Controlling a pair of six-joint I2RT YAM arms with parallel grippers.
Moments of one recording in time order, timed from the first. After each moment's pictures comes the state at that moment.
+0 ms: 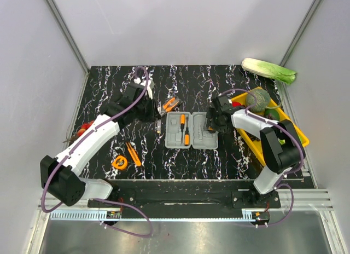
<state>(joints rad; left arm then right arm) -0.51 1.32 1.20 -0.66 0.10 -0.48 0.42 1.70 1.02 -0.40 0.04 0.59</state>
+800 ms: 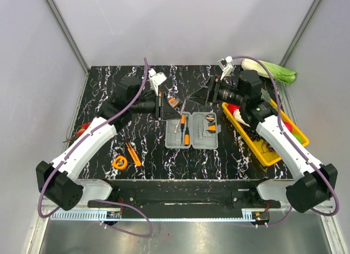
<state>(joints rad) -0.51 1.27 1.20 -0.33 0.81 -0.45 0.42 1.26 1.19 -0.11 -0.63 0.62</state>
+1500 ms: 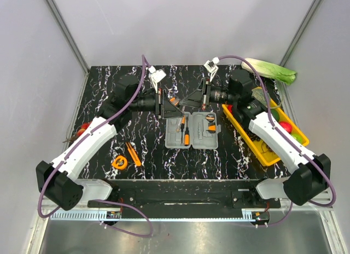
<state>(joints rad) -0.51 1.27 1.20 -0.22 0.88 -0.54 0.49 1.34 1.21 0.05 -0.85 0.68</state>
